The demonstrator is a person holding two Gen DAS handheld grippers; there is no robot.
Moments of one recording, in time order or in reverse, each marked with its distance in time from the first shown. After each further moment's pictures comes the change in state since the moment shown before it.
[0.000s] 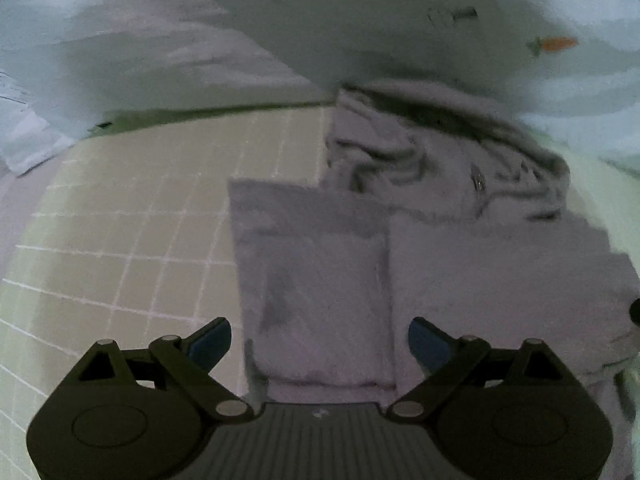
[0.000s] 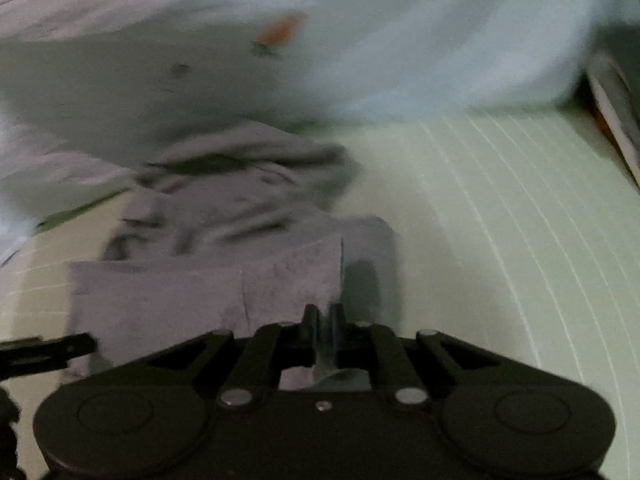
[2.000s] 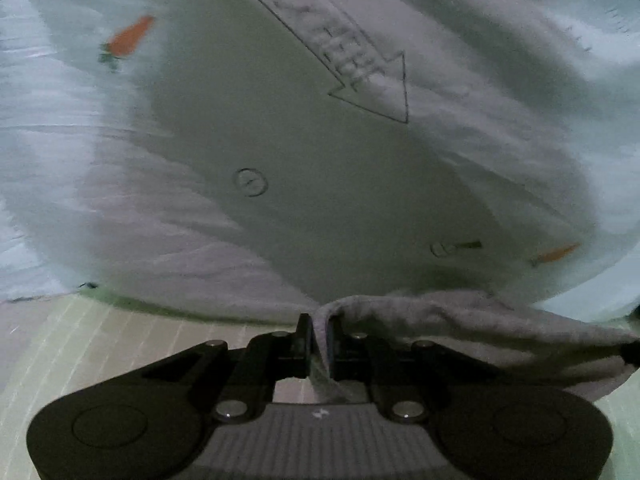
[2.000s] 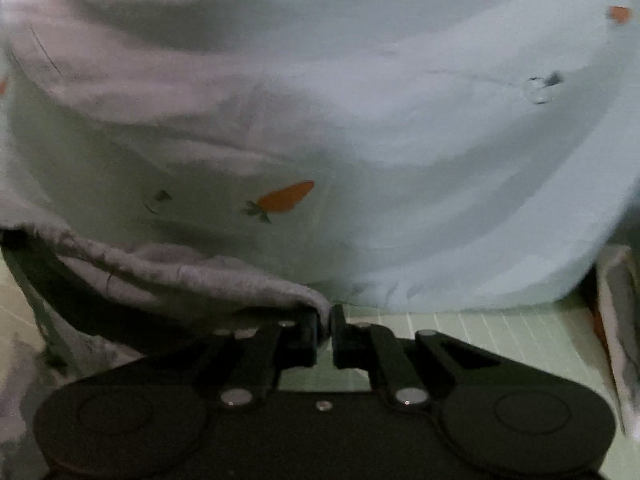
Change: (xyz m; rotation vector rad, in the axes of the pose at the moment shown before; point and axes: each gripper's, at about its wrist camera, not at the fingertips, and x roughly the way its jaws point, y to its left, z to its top) left arm -0.056 0.021 0.093 -0.072 -0.401 -0.061; right arm -0.016 0.006 0.077 -0.280 -0.393 -0.040
